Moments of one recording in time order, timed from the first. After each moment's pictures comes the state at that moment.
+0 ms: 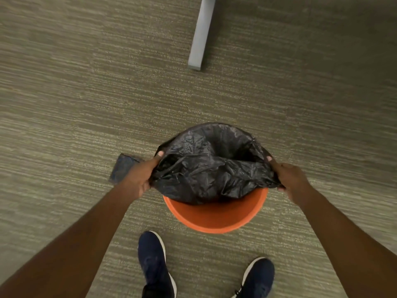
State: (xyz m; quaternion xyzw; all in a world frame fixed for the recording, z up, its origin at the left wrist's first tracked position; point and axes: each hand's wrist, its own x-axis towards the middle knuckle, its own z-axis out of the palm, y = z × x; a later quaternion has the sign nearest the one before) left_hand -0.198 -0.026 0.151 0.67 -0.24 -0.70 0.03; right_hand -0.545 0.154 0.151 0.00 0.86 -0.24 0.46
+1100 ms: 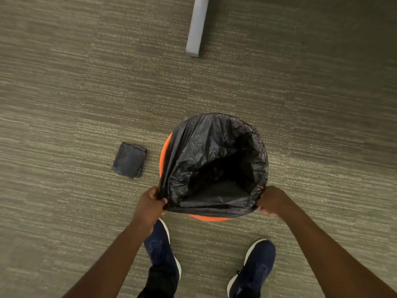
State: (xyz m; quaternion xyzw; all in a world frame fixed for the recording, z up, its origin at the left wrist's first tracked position) left_hand -0.150 0.105 0.154 0.73 -0.36 -0.58 -0.02; right_hand -0.472 0.229 0.147 -0.16 0.81 0.10 0.56
